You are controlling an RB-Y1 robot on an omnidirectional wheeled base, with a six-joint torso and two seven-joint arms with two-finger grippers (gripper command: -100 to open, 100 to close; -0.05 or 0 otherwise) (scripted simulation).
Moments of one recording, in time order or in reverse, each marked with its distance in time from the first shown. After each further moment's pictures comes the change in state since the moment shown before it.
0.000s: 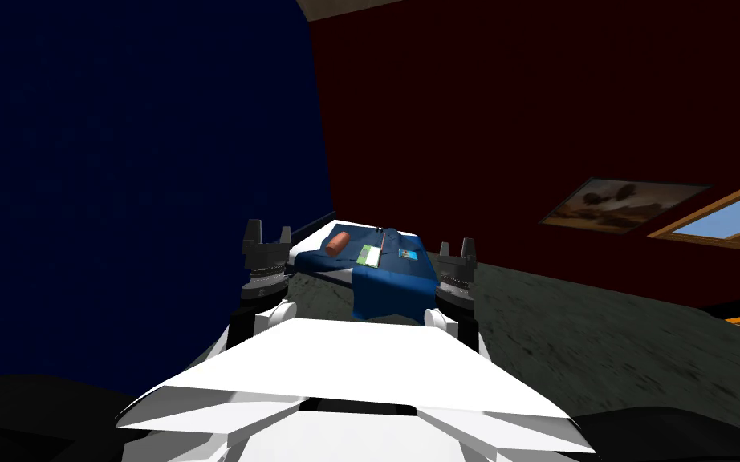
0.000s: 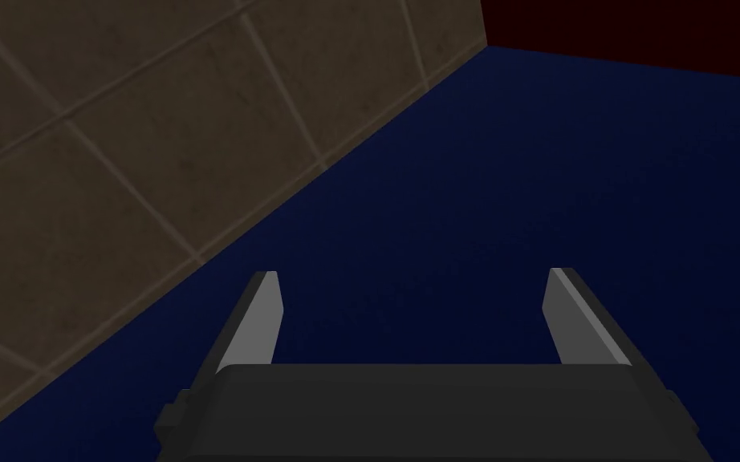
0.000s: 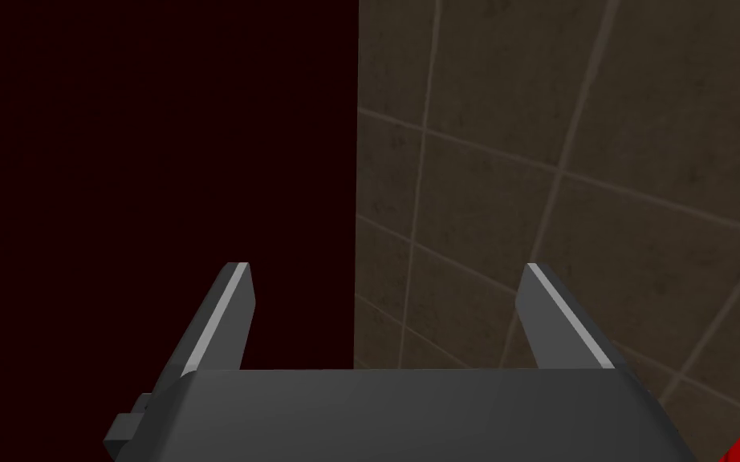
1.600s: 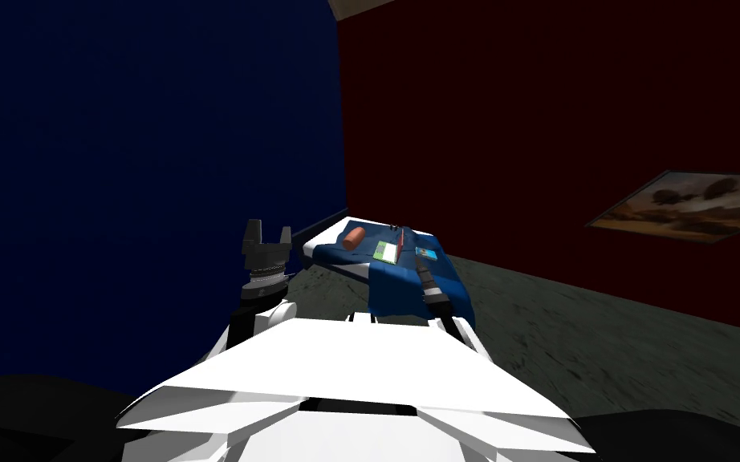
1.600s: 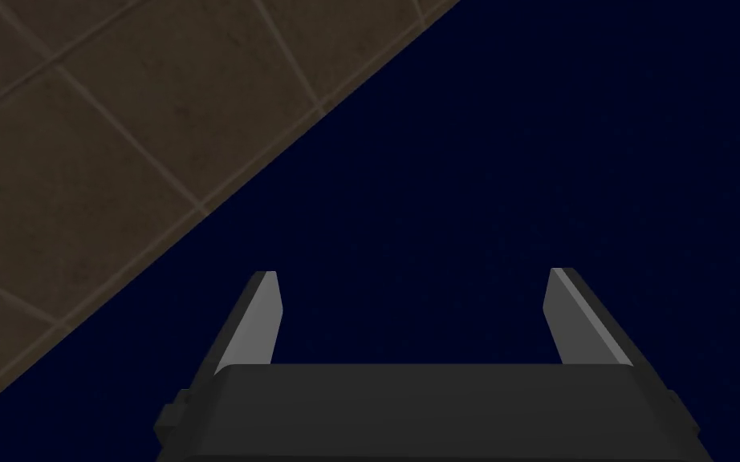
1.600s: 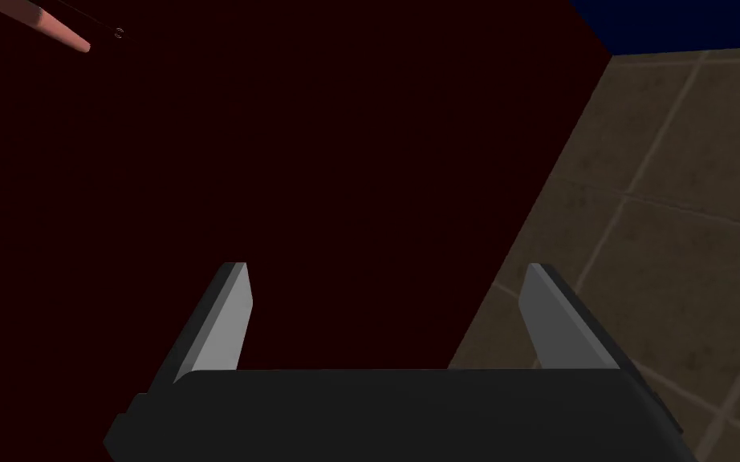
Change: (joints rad) left arm 0.000 0.000 0.000 0.000 0.000 0.000 0.000; right arm -0.053 -0.297 0.061 0.319 0.317 0.218 0.036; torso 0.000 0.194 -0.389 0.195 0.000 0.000
